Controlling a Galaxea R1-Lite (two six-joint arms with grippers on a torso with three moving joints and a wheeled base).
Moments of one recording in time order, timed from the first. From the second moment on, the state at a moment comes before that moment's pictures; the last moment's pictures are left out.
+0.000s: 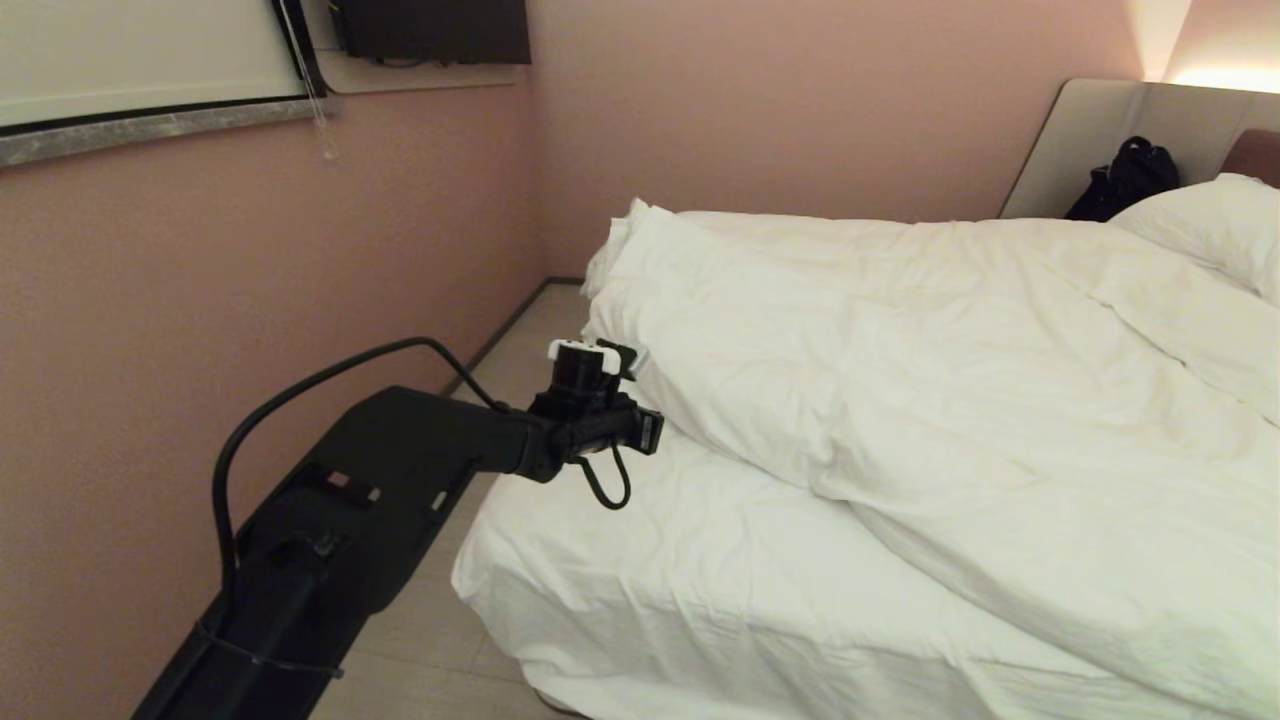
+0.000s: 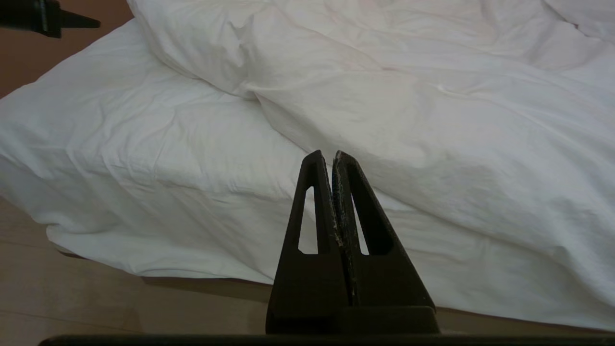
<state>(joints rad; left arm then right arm) -0.42 2.65 -1.95 -0.34 -0.21 0.06 -0.01 0.00 -0.01 0.03 0.00 -0.03</state>
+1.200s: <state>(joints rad) -0.54 2.74 -1.96 -0.51 -0.20 0.22 -0.01 0.00 -0.01 0.03 0.00 -0.03</state>
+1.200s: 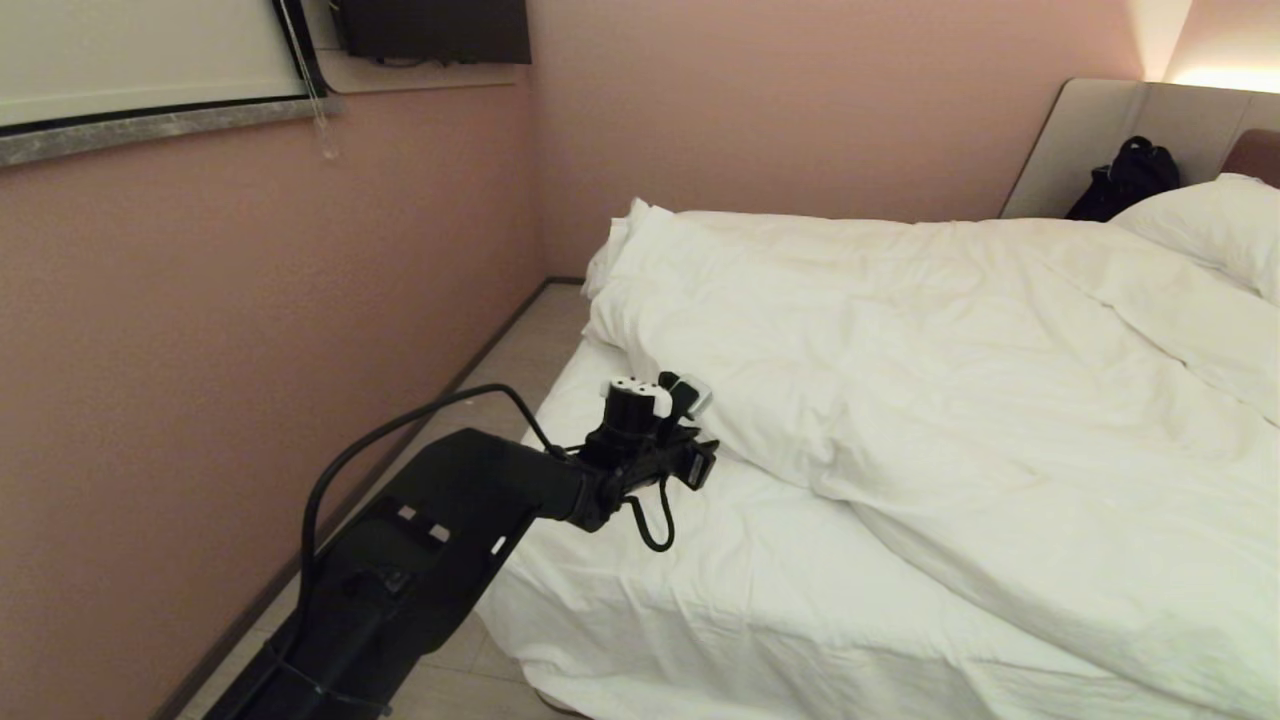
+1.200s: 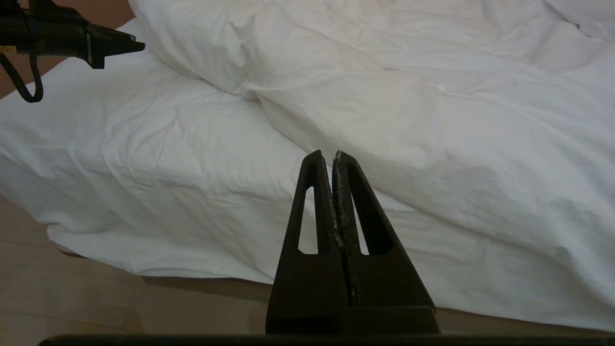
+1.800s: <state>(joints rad) -0.54 2.73 -1.96 -0.53 -0.13 0.21 -0.01 0.00 -0.01 0.03 0.00 -0.03</state>
